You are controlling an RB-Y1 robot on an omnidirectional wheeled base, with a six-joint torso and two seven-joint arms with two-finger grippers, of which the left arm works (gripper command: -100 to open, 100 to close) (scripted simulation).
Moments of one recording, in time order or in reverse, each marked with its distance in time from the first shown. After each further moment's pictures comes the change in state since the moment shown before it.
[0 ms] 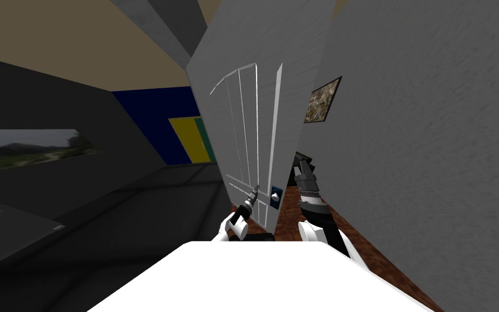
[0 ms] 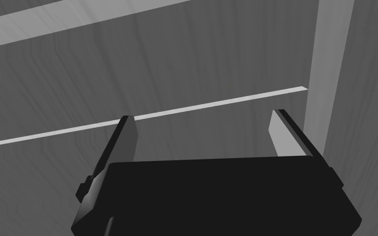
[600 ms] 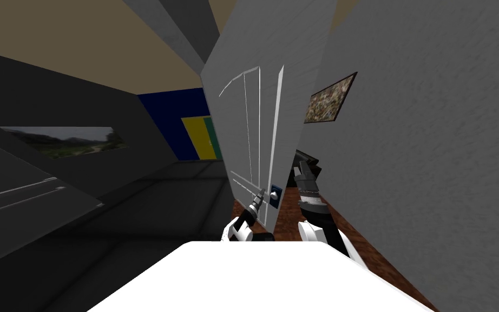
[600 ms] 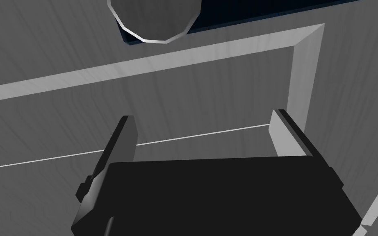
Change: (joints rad) arm 0.050 -0.030 -0.066 -0.054 -0.004 0.038 -0.040
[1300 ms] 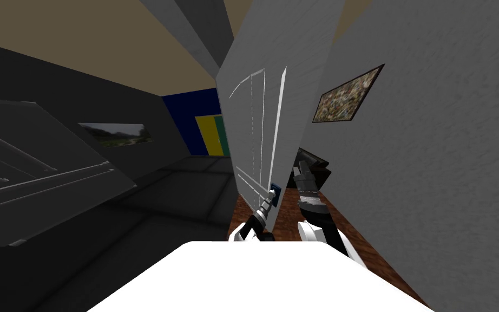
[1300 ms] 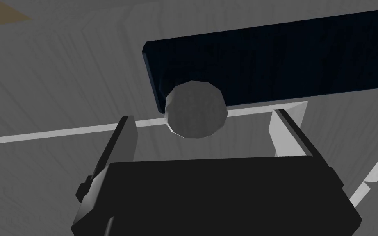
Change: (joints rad) arm 0.056 -0.058 -0.084 -0.058 -0.003 0.044 -0.046
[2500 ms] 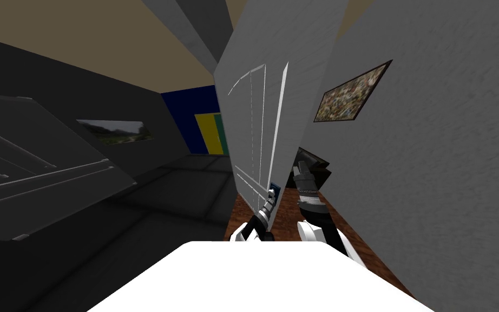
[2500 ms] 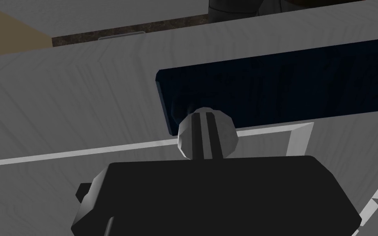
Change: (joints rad) arm 0.009 -0.009 -0.017 -0.044 -0.015 0.043 -0.033
